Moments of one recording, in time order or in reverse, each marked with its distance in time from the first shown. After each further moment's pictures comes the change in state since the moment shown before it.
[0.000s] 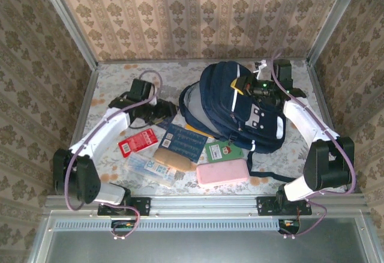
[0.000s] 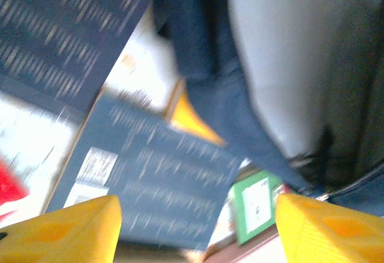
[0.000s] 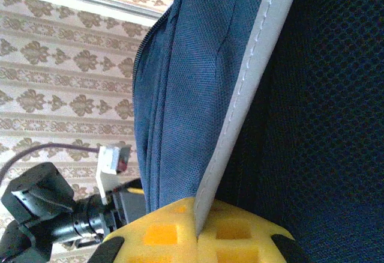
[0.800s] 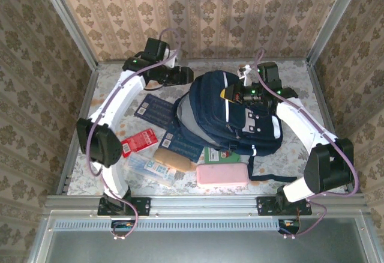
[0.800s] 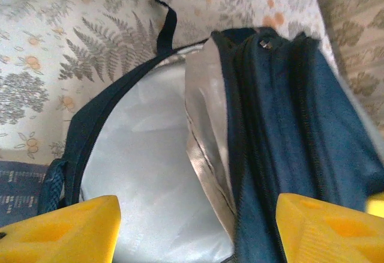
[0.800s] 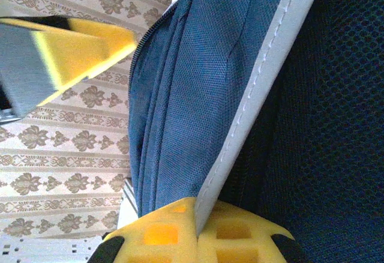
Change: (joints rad) left arm -0.044 0.467 0.777 -0.172 0.098 0.277; right arm 0.124 -0.013 0.042 -0.177 0.042 -0.227
